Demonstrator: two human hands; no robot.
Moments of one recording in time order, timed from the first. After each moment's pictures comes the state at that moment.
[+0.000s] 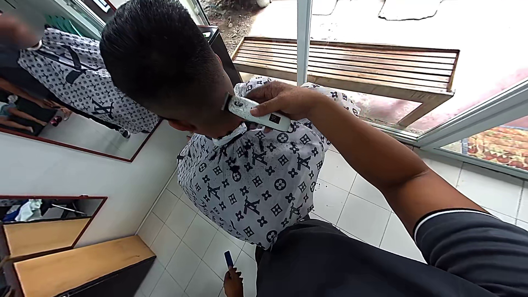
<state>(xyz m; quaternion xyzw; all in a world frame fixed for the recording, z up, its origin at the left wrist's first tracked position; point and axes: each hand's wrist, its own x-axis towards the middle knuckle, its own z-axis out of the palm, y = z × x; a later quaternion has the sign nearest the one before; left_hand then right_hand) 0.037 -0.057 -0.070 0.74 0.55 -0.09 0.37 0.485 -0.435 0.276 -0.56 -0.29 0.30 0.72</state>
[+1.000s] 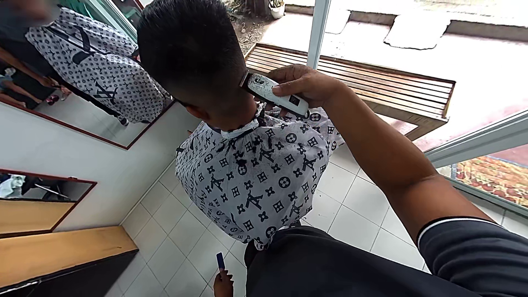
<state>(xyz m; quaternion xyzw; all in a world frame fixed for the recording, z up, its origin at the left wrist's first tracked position) 0.016 -0.061 -0.079 0.72 0.56 -0.11 0.39 0.507 -0.448 0.292 -0.56 -0.33 0.29 0.70</state>
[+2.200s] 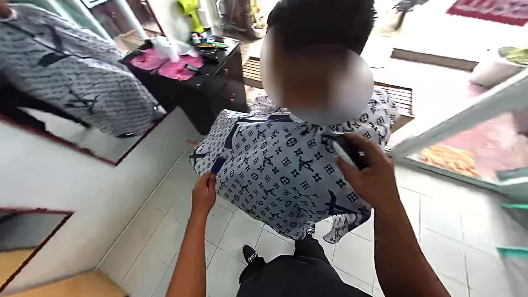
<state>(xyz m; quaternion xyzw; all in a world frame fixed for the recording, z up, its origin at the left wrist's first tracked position) 0.355 0.187 0.135 0.93 -0.06 0.03 0.36 0.258 -0.228 0.249 -0.89 0.01 -0.25 0.38</state>
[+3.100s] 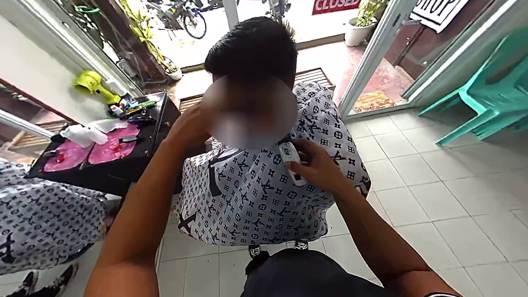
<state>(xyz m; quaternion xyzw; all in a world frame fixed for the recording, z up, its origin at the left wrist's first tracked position) 0.617 0.031 0.349 0.68 -0.71 0.10 0.14 0.304 -0.122 0.268 -0.78 0.17 -0.18 0.58</state>
